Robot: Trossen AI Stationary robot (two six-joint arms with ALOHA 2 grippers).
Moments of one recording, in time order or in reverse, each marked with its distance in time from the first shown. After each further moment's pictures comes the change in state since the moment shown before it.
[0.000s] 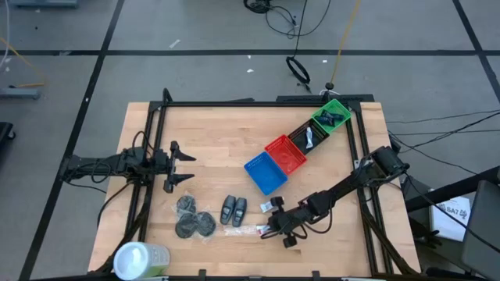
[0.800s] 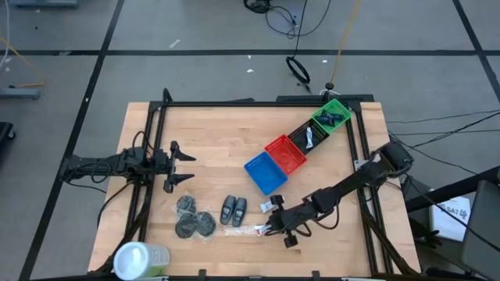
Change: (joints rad) left arm 0.000 0.000 0.000 0.000 0.000 0.000; right arm 0.000 -0.108 0.001 -0.004 -0.002 -0.013
